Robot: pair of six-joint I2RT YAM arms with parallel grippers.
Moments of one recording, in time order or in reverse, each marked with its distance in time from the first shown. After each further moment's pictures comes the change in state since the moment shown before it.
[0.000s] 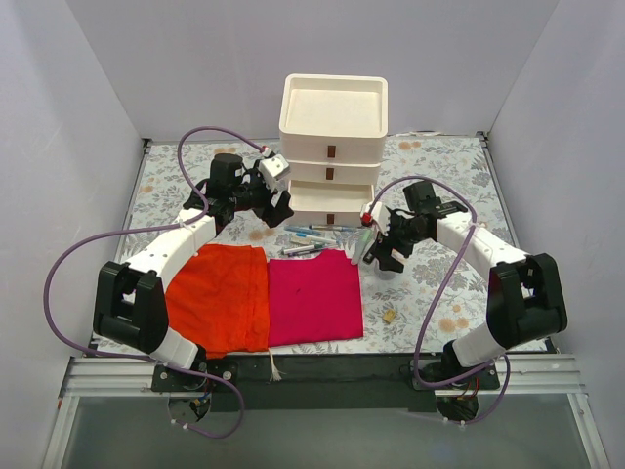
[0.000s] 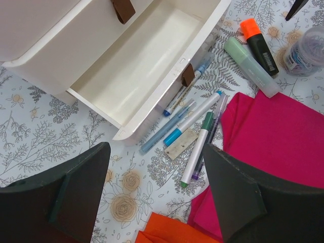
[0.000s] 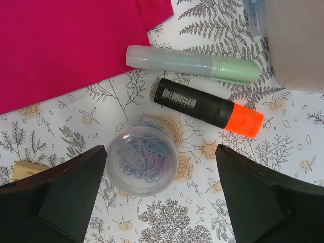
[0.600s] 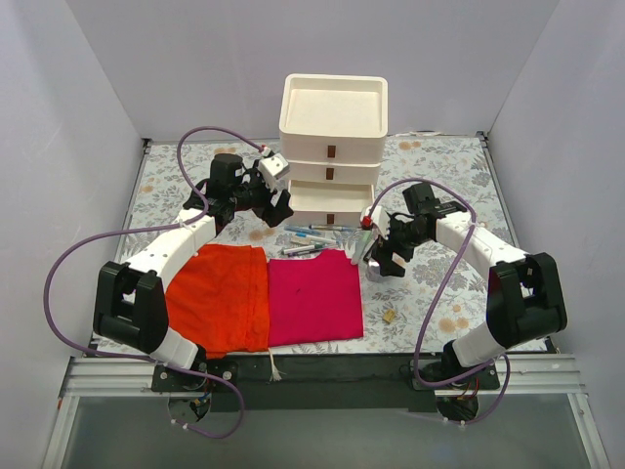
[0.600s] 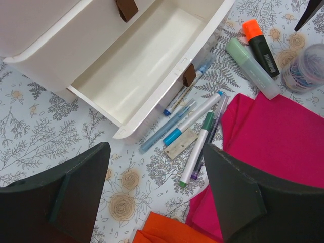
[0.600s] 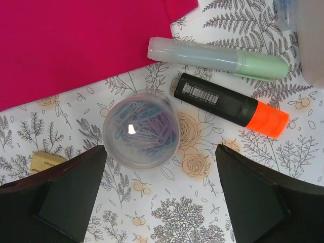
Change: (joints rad) left arm 0.000 0.000 0.000 0.001 -0.014 -0.019; right arm 0.000 0.008 0.004 -0.063 -0.029 -0.019
